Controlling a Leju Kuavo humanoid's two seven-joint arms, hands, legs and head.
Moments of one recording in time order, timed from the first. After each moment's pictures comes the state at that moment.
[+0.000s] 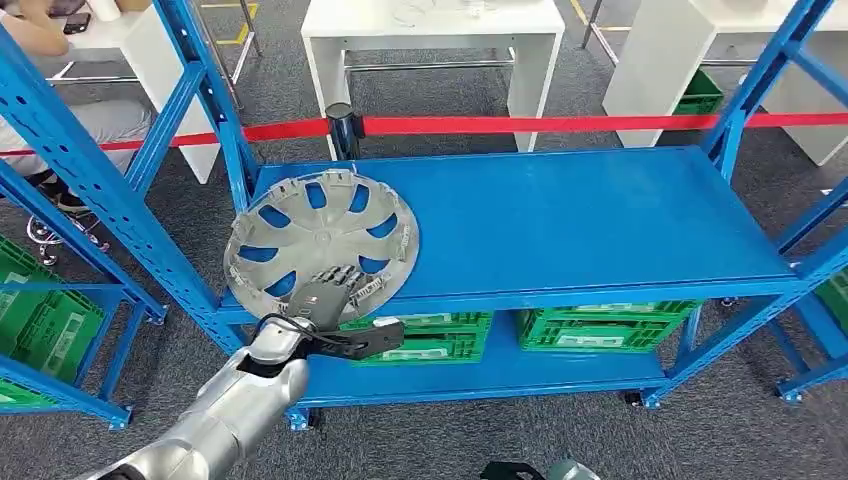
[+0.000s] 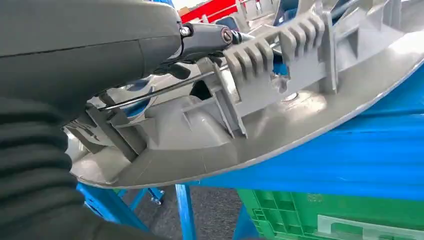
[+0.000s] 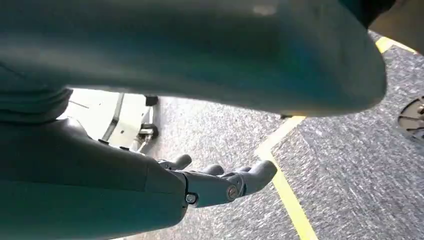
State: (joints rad) left arm -0.77 -0.29 -0.65 -0.24 -1.11 0.05 -0.05; right arm -0.22 0.06 -0.37 -0.19 0.91 0.50 0.40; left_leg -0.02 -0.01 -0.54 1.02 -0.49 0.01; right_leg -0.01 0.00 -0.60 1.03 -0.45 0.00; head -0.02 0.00
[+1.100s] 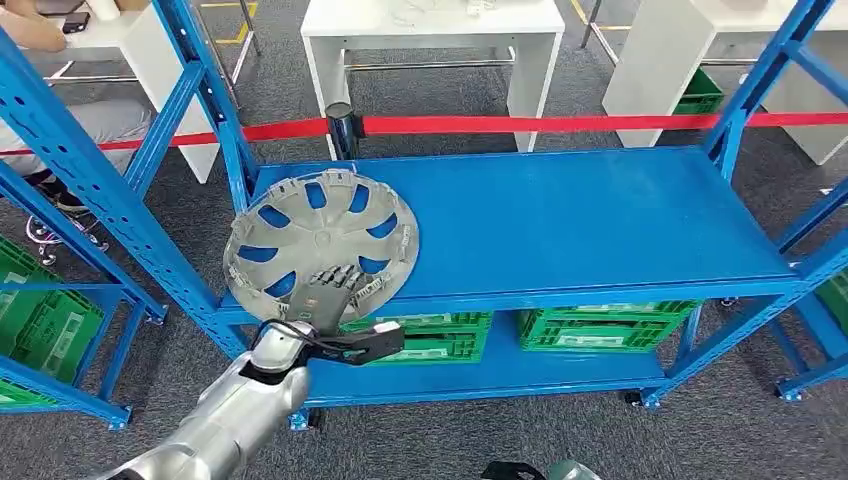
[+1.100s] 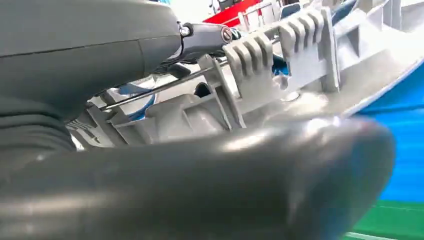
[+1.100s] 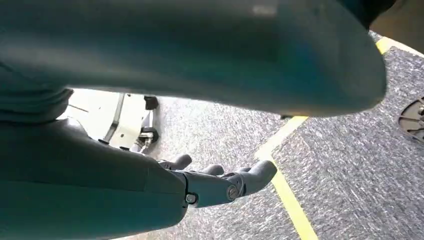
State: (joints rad) left arm -0.75 -0.29 -0.67 -0.24 -1.16 0.13 -0.02; right arm -0.22 0.06 -0.39 -0.19 0.91 0.50 0.40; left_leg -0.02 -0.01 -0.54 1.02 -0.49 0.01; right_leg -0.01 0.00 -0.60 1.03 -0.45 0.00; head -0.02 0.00
